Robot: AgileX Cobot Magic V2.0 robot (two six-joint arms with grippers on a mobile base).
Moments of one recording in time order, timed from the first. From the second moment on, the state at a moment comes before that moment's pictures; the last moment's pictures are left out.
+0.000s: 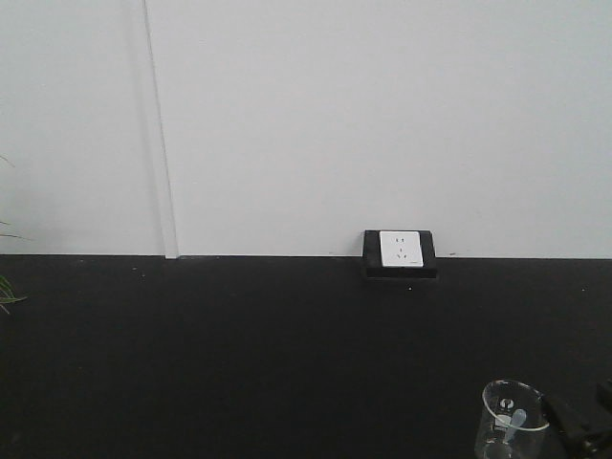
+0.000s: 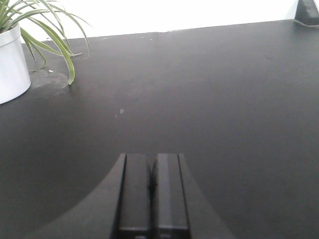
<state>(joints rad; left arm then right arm) -0.07 -0.01 0.03 -0.02 0.01 0.05 0.10 1.05 -0.38 -0.13 -0.32 -0.01</state>
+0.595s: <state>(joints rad) -0.07 -0.01 0.03 -0.02 0.01 0.05 0.10 1.45 -0.39 -0.13 -0.64 -0.05</state>
